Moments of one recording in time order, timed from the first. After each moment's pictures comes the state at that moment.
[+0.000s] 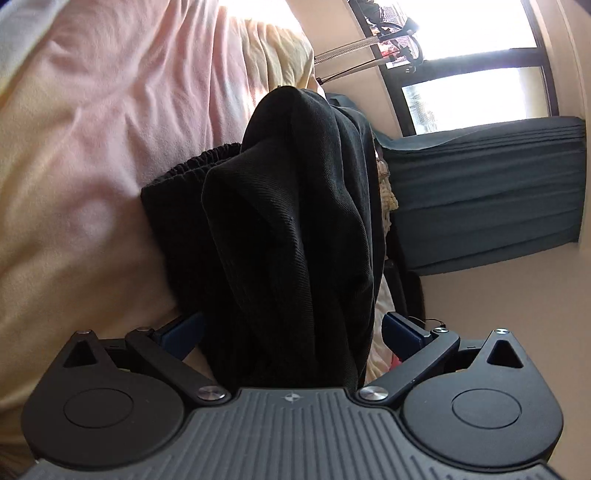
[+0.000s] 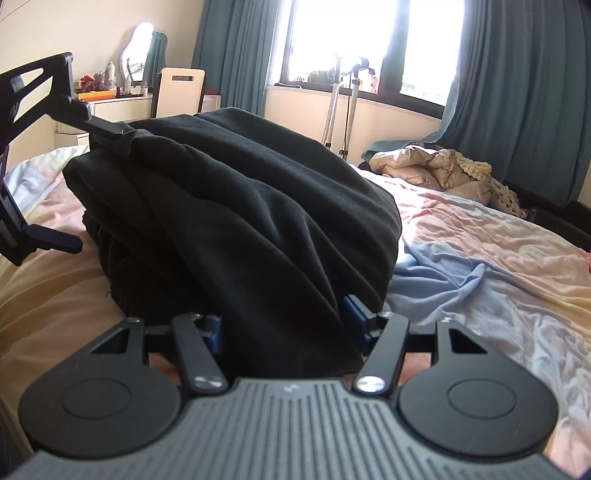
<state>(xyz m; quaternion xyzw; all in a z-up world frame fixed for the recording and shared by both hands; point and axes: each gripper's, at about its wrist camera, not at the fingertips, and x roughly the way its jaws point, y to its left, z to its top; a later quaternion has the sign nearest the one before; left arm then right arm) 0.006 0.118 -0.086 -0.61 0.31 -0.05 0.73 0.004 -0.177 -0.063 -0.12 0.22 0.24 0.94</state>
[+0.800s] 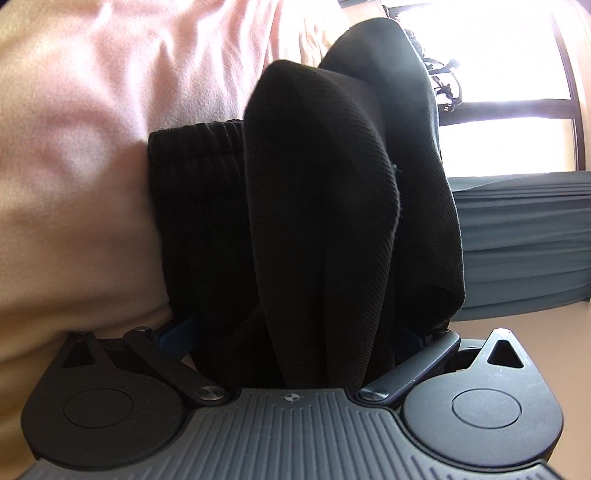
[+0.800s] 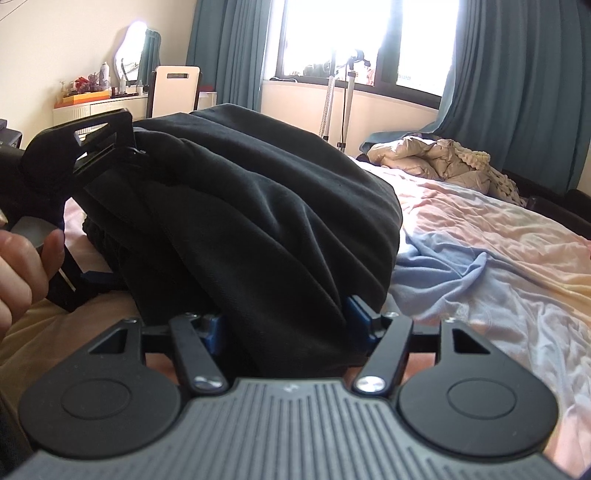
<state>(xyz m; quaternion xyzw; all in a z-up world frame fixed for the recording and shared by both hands) 0.036 0.086 -0.125 -0.58 0.29 0.02 0.76 0.004 -0.177 -0.062 -0.10 0.24 0.23 0.94</state>
